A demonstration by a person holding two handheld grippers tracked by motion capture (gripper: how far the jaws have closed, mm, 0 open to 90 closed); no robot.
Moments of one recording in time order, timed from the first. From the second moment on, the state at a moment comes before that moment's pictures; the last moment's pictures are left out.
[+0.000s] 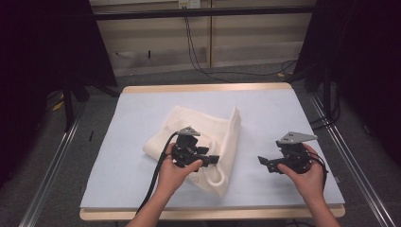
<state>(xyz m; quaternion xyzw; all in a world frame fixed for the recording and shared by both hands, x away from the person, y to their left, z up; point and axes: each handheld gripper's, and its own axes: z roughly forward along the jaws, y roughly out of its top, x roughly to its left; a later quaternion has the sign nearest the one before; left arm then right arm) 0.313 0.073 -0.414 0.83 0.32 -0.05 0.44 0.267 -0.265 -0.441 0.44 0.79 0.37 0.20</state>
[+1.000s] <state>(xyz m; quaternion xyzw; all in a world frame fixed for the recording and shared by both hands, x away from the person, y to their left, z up) 0.319 0.112 -0.396 0.83 0.34 -0.04 0.45 0.268 -0.259 -0.445 0.43 0.80 0.36 0.19</state>
